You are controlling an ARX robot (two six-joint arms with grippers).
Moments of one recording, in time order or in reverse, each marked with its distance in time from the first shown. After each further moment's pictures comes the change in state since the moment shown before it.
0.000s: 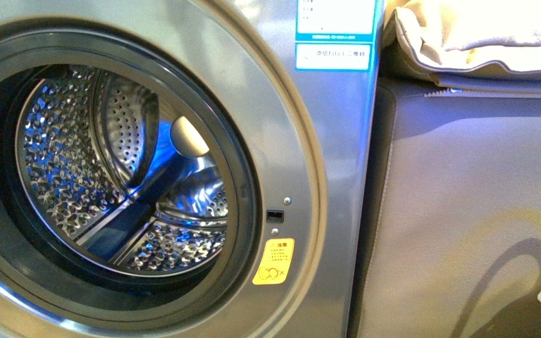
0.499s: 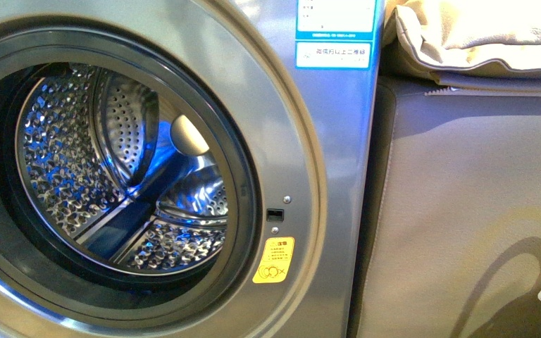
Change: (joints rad) left arm 0.000 0.000 0.000 0.000 0.000 0.000; right arm 0.174 -0.398 0.018 0.141 0.002 0.122
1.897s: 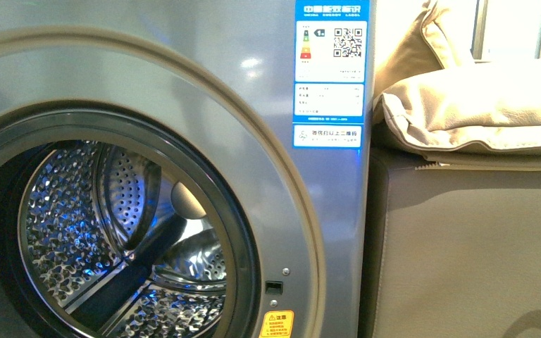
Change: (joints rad) left arm 0.222 -0.188 -0.025 -0.359 -0.679 0.071; right arm 0.418 -0.793 -0.484 -0.121 0.550 -0.082
